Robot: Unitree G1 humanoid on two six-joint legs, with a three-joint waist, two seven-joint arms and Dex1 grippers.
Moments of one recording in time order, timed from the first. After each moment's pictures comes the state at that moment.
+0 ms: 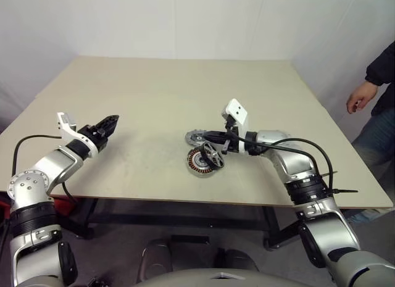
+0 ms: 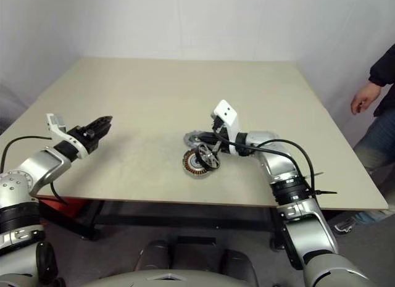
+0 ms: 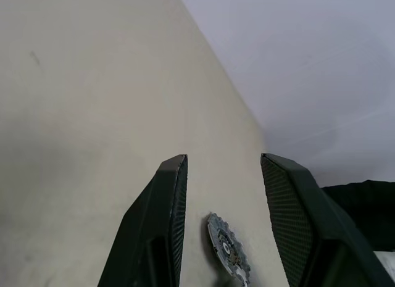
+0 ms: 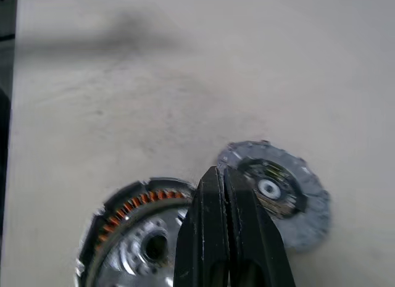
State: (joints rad) left arm -0.36 0.50 0.51 0.22 -1.42 0.94 -0.04; right arm -0.59 -0.41 0.17 0.20 0.20 0.45 0.96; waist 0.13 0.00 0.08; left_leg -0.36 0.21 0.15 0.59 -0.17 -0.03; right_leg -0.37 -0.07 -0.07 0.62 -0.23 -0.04
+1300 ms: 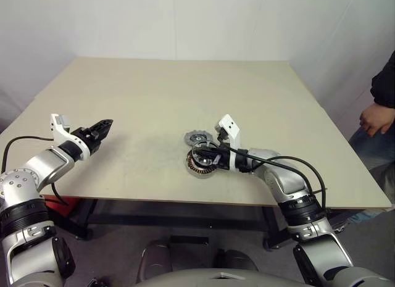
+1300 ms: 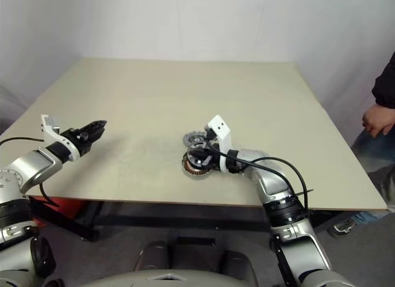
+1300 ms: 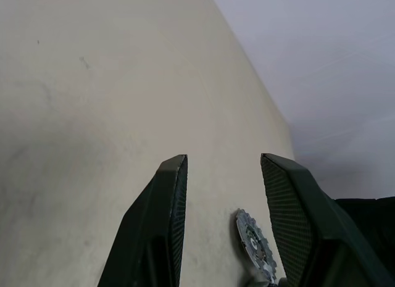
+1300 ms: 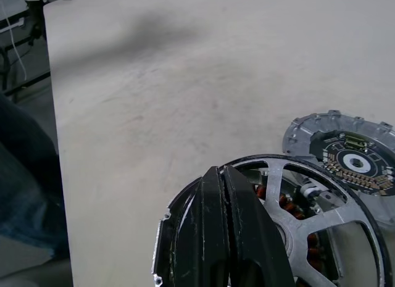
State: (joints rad) left arm -0.40 0.56 0.60 0.27 -1.32 1.06 -0.02; right arm -0.43 -0.29 0.19 0.02 0.29 0.63 0.81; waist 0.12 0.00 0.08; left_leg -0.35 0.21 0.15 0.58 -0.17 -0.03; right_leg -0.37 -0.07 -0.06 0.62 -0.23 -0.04
